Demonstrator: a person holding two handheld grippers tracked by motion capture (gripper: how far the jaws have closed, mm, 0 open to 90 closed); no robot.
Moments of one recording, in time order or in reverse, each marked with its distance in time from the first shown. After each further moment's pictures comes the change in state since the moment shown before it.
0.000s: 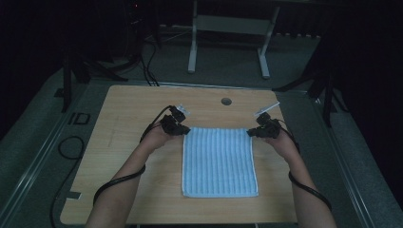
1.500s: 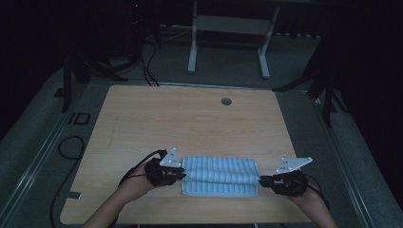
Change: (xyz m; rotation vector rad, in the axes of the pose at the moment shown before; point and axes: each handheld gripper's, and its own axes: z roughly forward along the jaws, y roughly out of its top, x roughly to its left) left arm -0.119 -0.092 -0.067 -0.045 -0.096 0.233; right arm 0.119 -0.129 -0.082 -0.125 0.119 -0.129
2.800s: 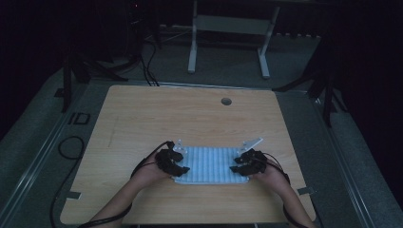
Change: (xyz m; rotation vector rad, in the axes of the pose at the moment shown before) left arm 0.060 -0.009 0.069 0.123 0.049 -0.137; right arm -0.038 0.056 0.119 0.134 -0.007 -0.052
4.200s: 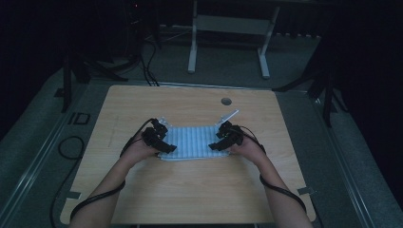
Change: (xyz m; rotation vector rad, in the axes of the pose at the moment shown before) left arm 0.072 0.009 -0.021 0.002 0.081 -0.169; right arm -0.039 0.096 0.041 -0.022 0.055 0.019
